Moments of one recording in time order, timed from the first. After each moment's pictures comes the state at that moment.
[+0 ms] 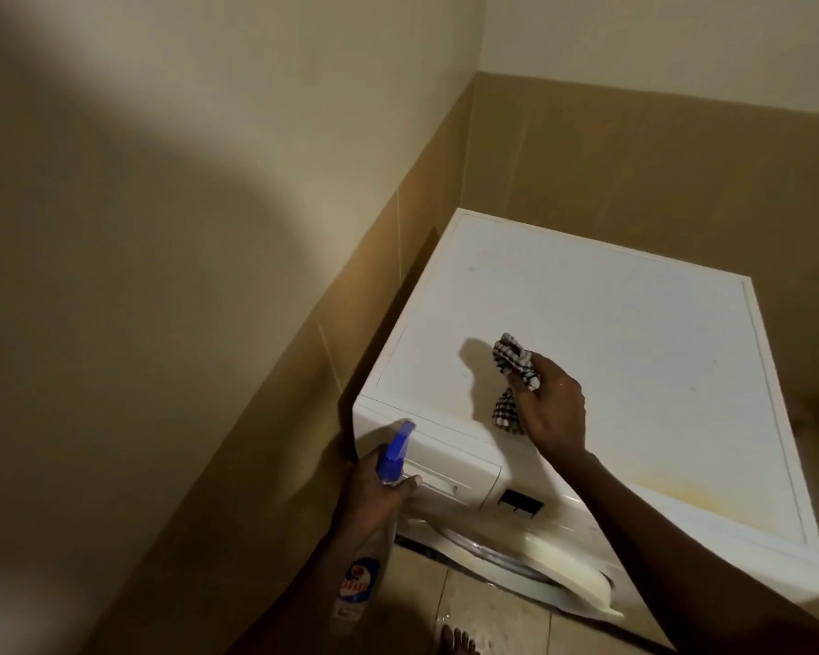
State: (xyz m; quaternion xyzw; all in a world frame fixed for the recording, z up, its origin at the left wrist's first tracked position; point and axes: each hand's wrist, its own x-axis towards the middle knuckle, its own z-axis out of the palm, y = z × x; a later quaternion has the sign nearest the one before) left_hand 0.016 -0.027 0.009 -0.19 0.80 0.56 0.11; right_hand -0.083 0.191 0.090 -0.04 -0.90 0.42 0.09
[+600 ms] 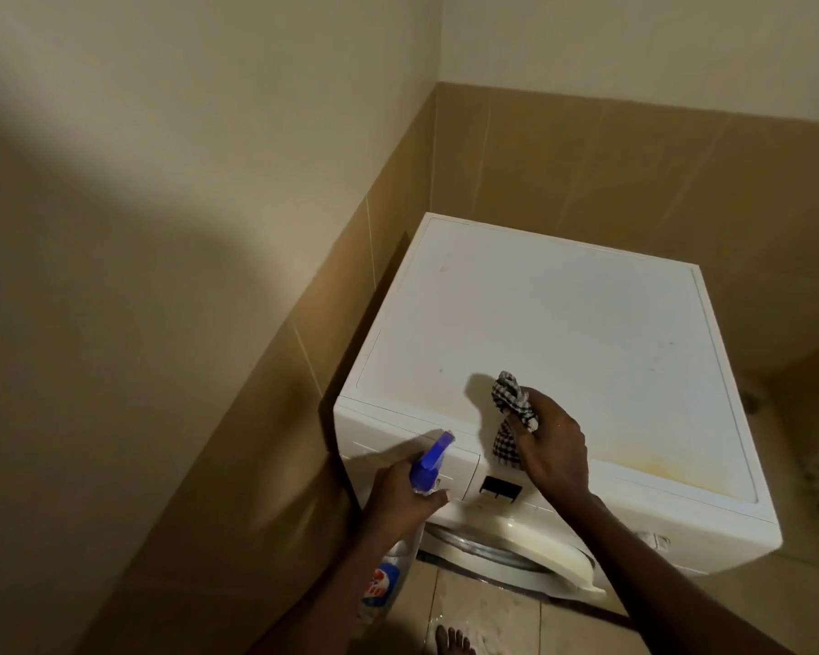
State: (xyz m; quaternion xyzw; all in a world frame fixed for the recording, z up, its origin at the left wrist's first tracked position) left_hand 0.022 0.018 0.019 -0.11 0.83 0.52 0.17; right_hand -0.023 0.222 0.069 -0.03 -0.92 0.37 0.10
